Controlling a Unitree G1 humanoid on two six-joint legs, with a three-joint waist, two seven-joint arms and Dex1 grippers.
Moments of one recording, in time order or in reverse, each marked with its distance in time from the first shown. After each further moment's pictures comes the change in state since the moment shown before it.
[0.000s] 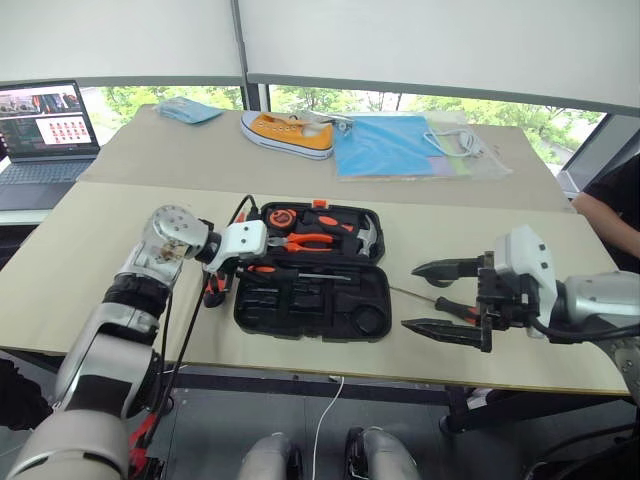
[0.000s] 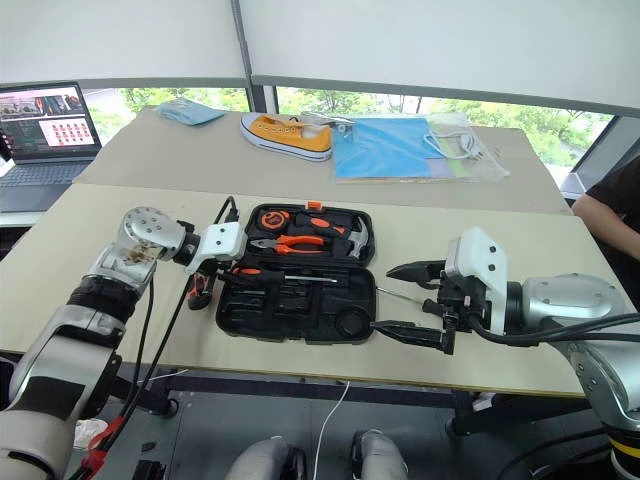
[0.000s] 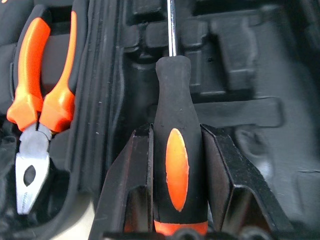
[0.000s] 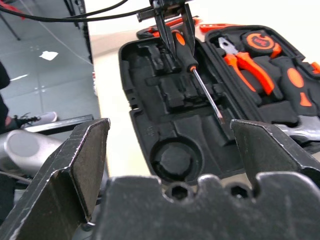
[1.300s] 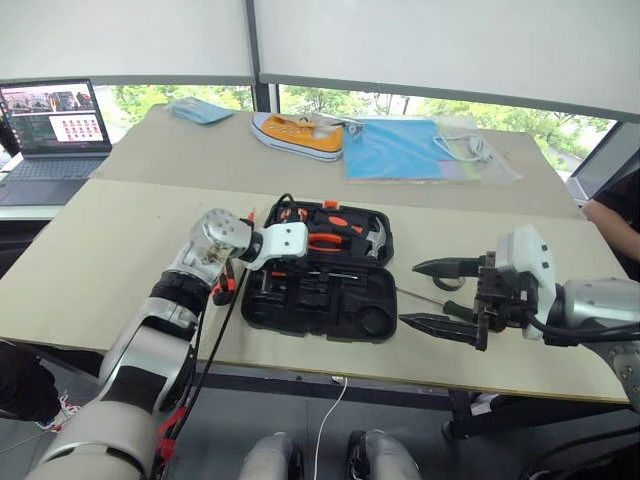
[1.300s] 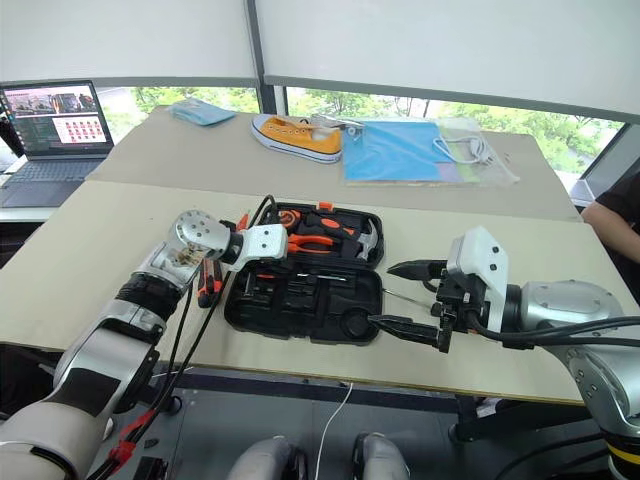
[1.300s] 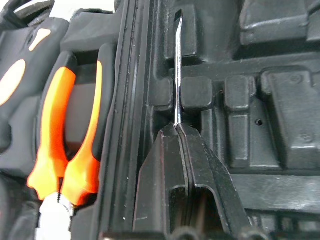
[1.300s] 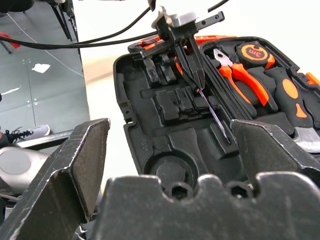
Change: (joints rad) left arm -0.022 -0.156 -0.040 -0.001 0.117 -0.011 0.186; right arm 0.026 0.020 -0.008 -0.007 0.041 0.002 -0.067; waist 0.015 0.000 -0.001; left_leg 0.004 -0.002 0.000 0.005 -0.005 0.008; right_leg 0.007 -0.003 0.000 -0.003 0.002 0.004
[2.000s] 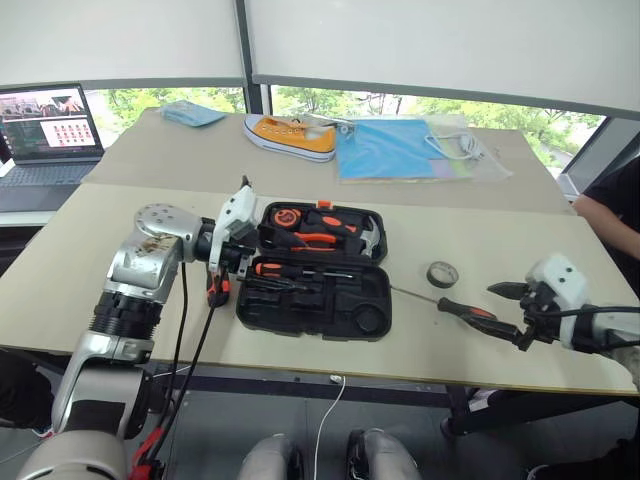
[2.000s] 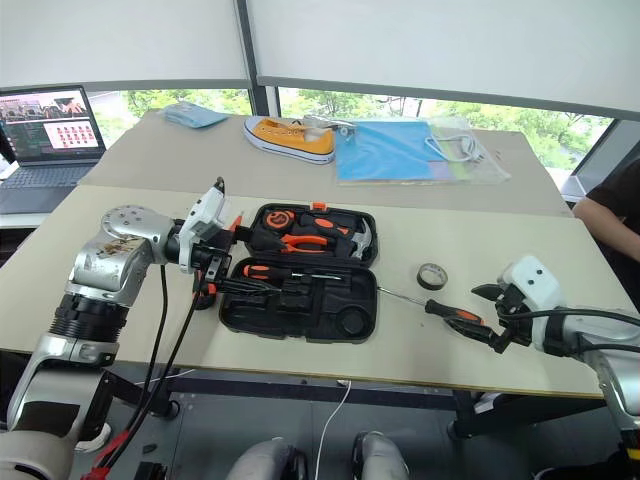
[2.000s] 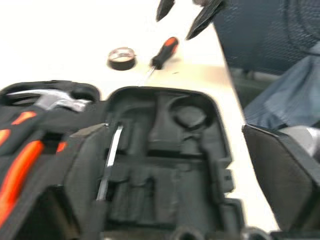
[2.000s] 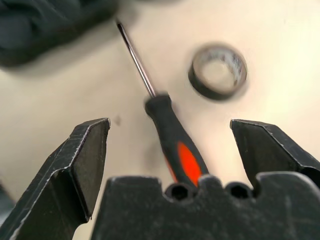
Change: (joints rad) left arm 0.208 0.182 0.226 -0.613 -0.495 0.639 -0.280; right arm 0.046 -0.032 0.093 0.537 -0.400 -0.197 0.025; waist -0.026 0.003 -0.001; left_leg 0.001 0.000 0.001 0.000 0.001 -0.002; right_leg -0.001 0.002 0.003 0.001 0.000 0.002
